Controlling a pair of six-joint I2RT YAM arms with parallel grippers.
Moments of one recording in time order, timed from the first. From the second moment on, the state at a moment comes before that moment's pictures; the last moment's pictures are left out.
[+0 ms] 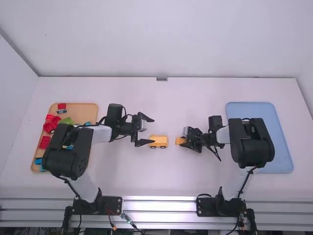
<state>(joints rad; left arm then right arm) -0.15 1.78 0.73 0.21 1.15 0.94 0.05 1.97 0.69 -0.03 -0.96 -1.26</state>
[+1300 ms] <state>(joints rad) -0.23 1.98 0.73 0.43 1.02 0.93 0.14 1.81 0.72 0.00 -0.95 -1.10</state>
